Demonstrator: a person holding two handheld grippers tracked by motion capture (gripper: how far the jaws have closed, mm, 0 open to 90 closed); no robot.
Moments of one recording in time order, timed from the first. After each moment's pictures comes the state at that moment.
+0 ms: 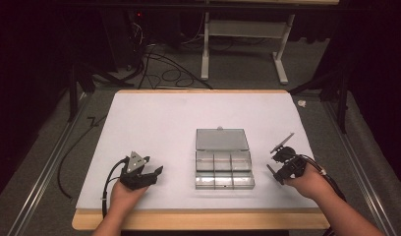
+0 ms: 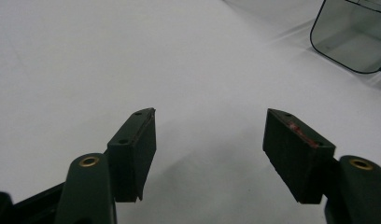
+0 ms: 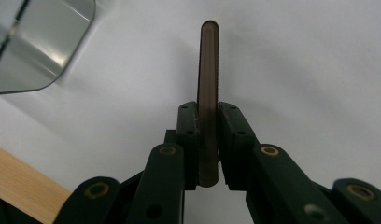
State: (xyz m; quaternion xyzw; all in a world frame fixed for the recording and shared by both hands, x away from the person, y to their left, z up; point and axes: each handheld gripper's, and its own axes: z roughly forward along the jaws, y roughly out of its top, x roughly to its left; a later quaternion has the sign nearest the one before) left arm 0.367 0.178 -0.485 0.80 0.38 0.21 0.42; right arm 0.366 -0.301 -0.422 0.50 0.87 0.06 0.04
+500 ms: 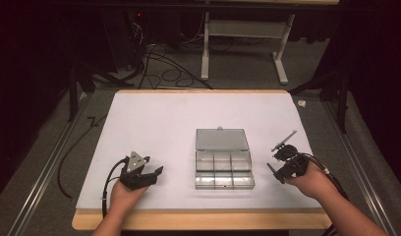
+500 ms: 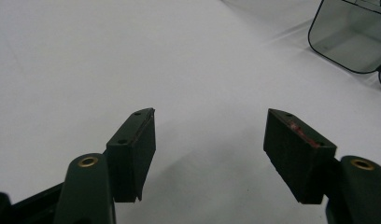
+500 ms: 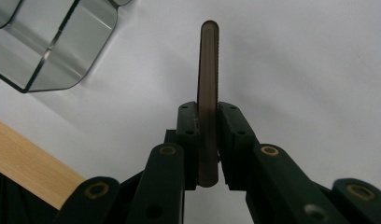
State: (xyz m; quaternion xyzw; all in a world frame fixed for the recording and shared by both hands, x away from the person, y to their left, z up) left arm 0.367 0.178 -0.485 0.80 0.38 0.20 0.42; right arm 0.363 -0.299 -0.409 0.49 0.87 0.07 0.03
